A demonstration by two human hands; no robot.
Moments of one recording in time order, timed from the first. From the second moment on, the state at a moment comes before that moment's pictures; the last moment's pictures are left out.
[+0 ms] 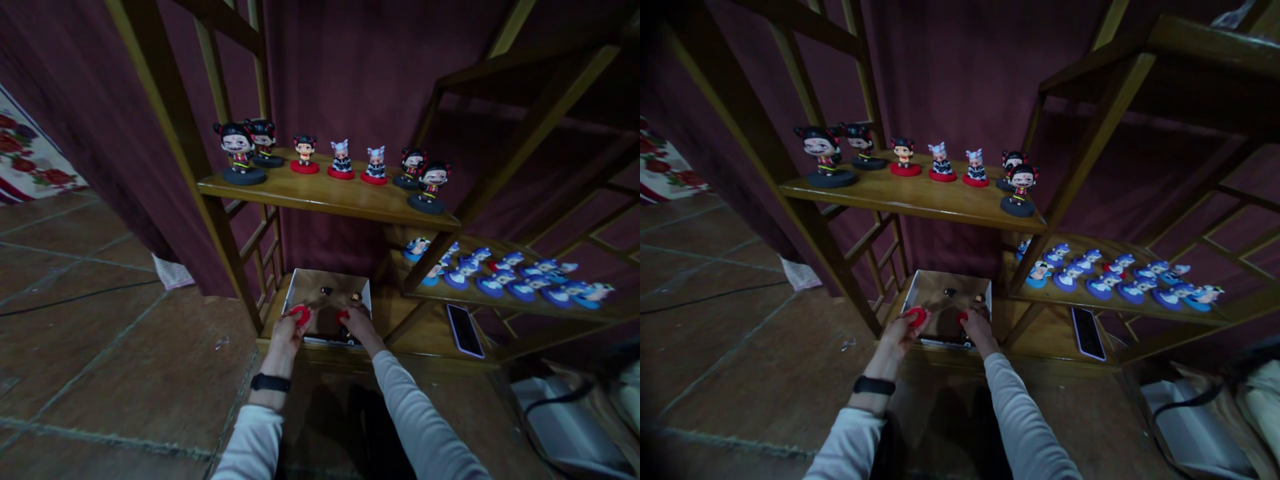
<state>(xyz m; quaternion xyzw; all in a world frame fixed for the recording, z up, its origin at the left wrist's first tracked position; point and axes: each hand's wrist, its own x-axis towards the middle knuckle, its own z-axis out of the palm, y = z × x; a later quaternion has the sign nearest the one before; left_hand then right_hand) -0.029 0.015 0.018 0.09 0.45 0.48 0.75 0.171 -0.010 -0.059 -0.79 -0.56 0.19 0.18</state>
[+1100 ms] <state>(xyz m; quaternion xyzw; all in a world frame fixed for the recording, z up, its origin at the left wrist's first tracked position) -0.034 0.015 0.020 0.03 0.44 0.45 0.78 0.162 -0.023 -0.040 -0.79 -0.52 0.26 0.21</state>
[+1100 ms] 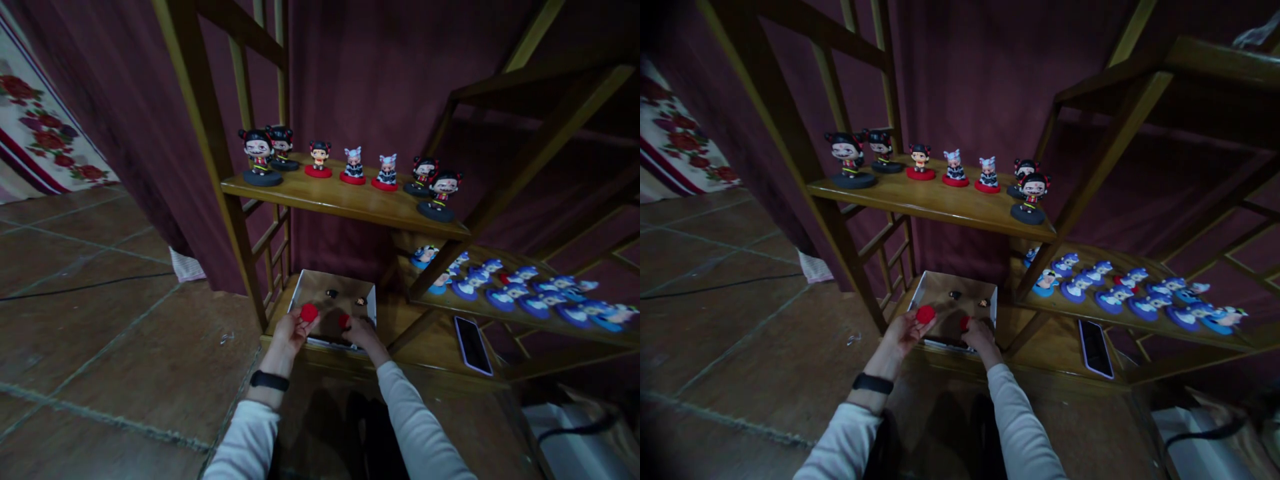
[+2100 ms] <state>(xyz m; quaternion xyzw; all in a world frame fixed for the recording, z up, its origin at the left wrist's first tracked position) -0.014 -0.004 0.017 0.06 0.37 0.49 0.79 0.115 -0.013 -0.003 -0.56 -0.54 0.35 0.52</state>
